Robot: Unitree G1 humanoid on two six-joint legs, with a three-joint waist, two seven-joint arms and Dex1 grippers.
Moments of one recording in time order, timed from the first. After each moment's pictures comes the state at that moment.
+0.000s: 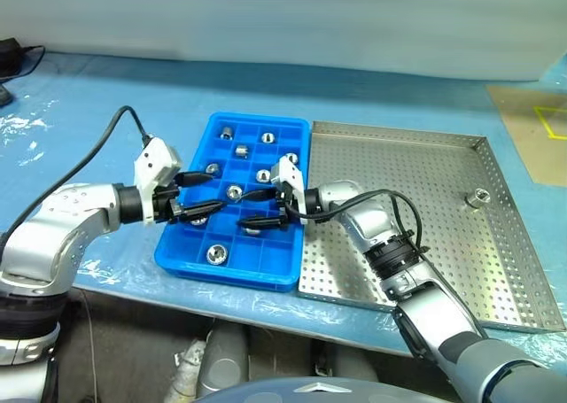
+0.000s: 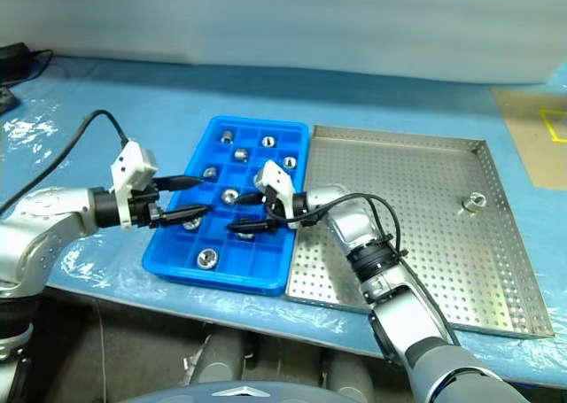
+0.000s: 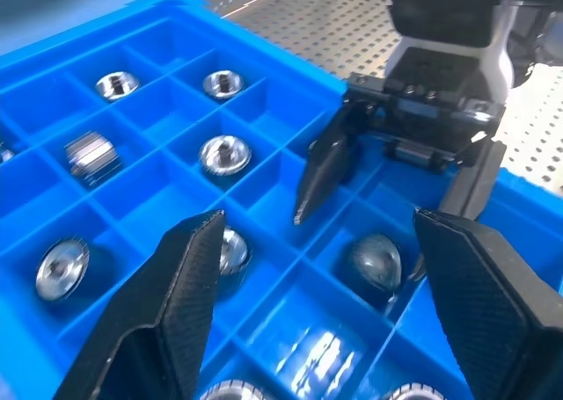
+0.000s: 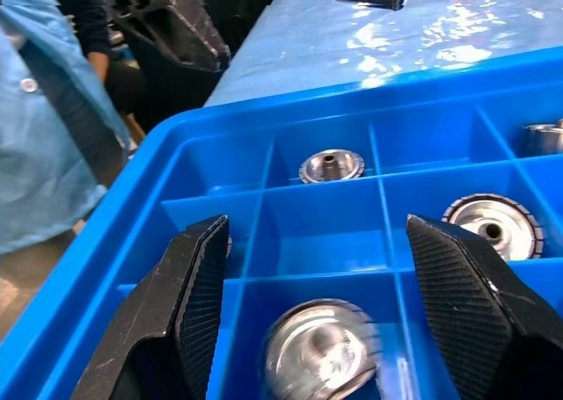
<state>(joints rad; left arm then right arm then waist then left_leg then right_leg) -0.32 0.78 0.10 -0.31 -0.55 0.71 -0.97 -0.68 -0.19 0.32 0.35 0.22 0.32 1.12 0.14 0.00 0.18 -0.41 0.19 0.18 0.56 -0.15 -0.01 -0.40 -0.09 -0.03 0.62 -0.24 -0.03</state>
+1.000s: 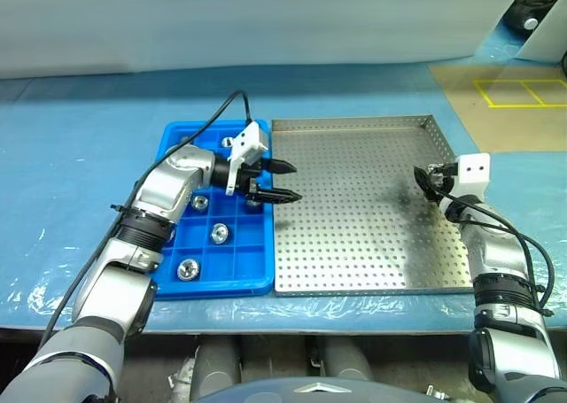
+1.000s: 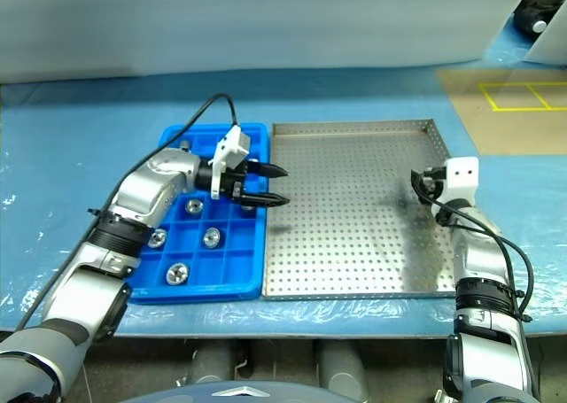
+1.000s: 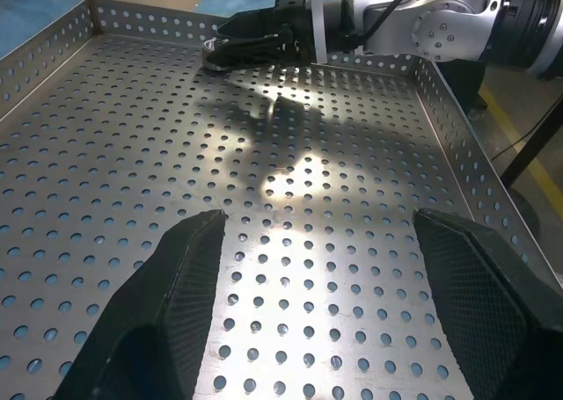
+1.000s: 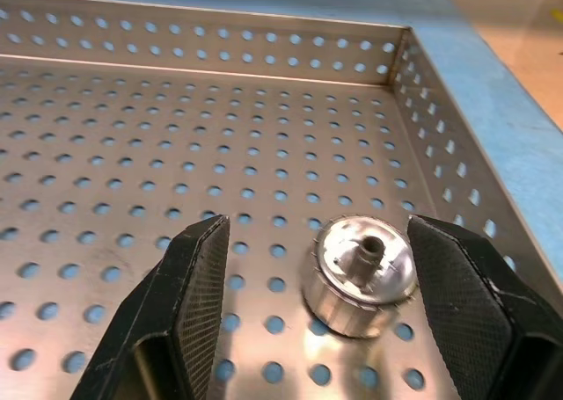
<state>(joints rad) -0.79 0.42 -0.24 0.29 -0.34 0.39 -1.27 -0.42 -0.51 -0.30 0.53 0.16 0.08 0.37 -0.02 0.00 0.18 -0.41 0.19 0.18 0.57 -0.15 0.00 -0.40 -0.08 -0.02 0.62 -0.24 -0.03</state>
